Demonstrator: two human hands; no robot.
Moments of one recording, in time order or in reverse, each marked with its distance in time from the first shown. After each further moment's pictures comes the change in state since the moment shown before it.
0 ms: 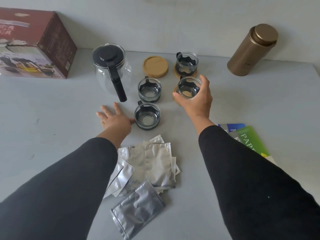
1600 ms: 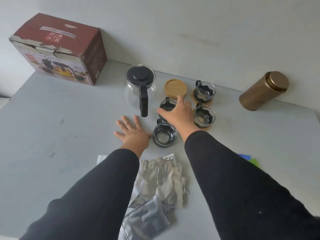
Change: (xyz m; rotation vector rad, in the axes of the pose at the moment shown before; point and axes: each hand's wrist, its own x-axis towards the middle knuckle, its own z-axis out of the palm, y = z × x) left_hand -0.003 -0.002 -0.009 0.013 -0.126 -0.007; right_hand -0.008 -0.097 0.057 -0.439 -0.458 -0.010
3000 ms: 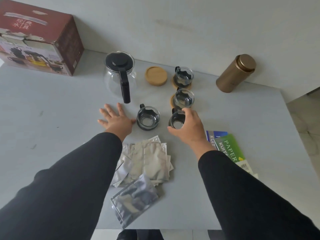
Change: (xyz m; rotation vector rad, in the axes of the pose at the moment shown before) left_hand 0.001 -0.009 0.008 0.011 0.061 0.073; right_hand -0.088 0.095 -0.028 -0.053 0.119 -0.089
